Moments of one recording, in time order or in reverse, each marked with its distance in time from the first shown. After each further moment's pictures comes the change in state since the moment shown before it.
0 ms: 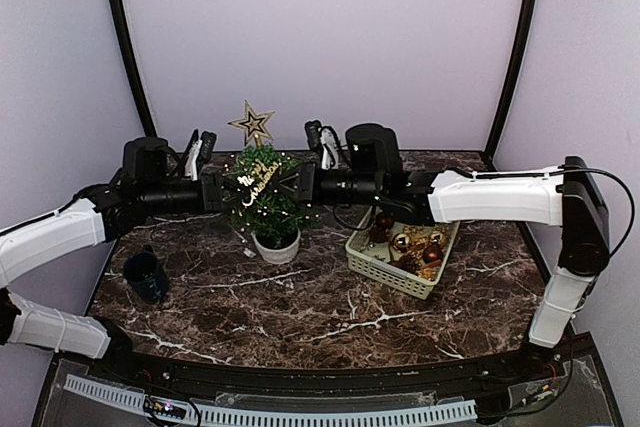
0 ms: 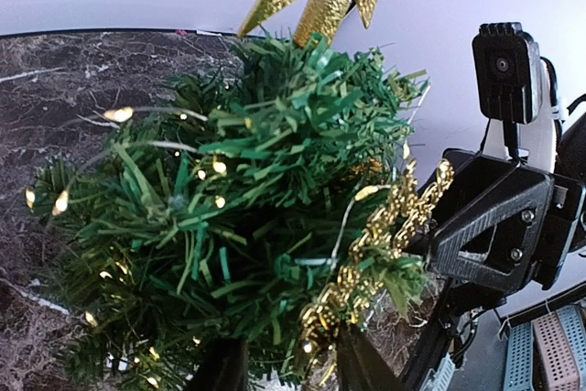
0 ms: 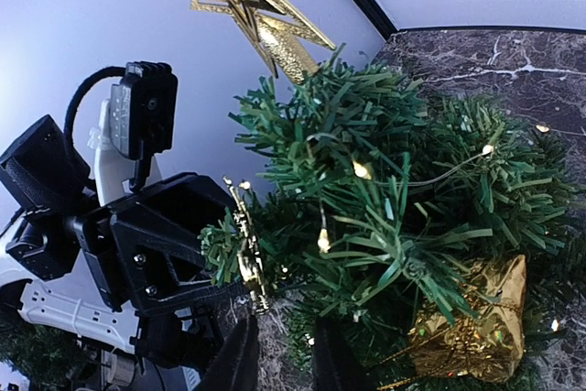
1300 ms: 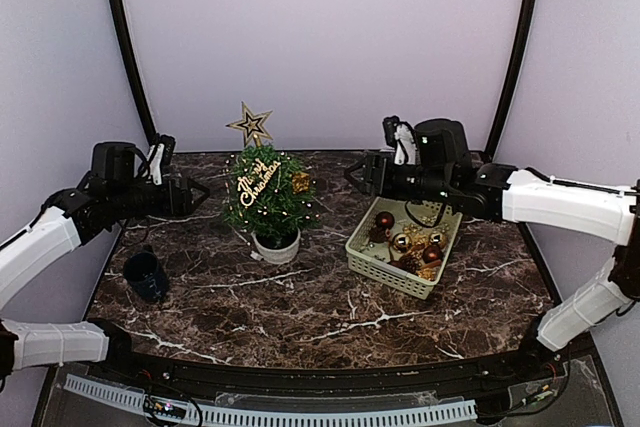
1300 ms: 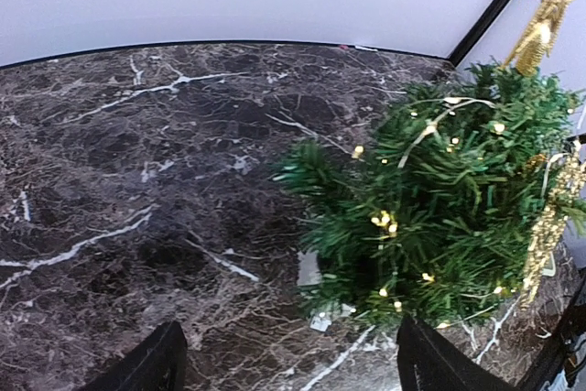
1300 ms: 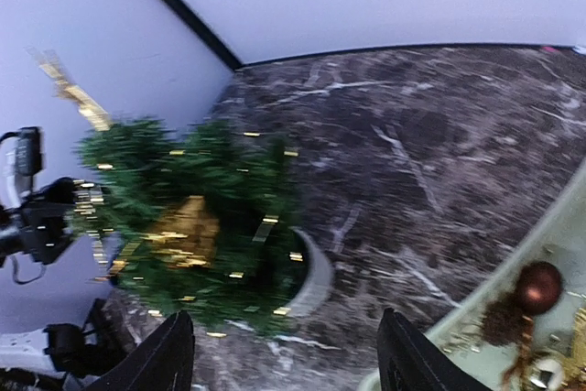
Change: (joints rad) left arm 0.172 -0.174 -0.010 -0.288 -0.236 0.233; right arm -0.142 -0.351 -0.232 -0.258 0.205 -0.102
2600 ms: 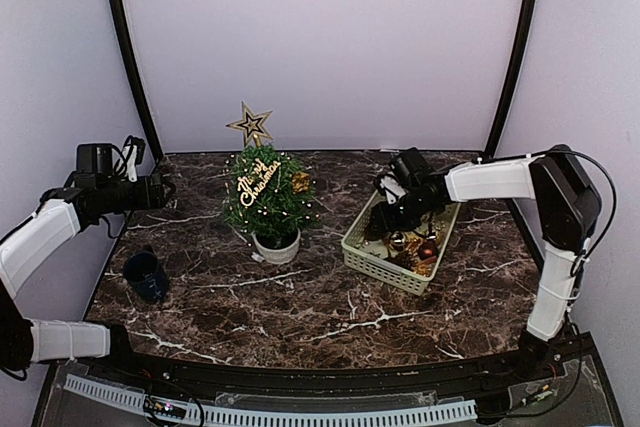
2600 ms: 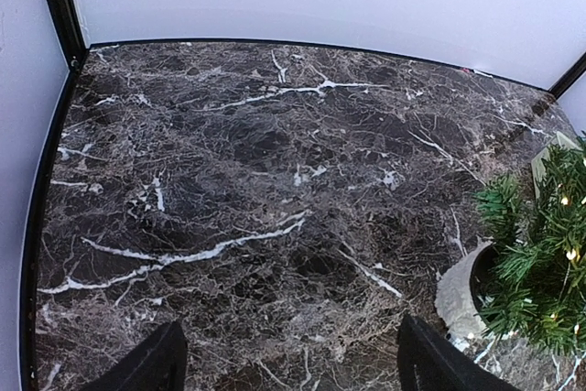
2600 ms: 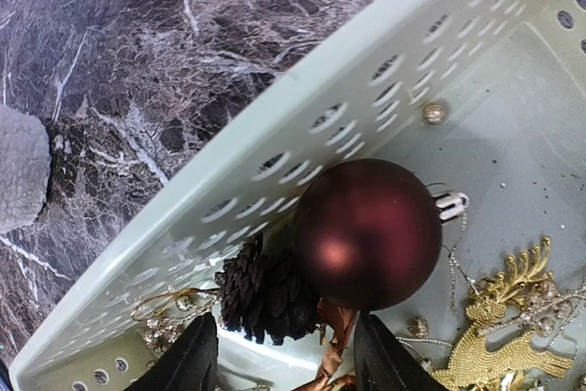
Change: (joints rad) left arm 0.344 0.089 -0.008 0.023 0.031 0.170; right arm -0.254 0.454 0.135 -0.349 -0.143 -0.324
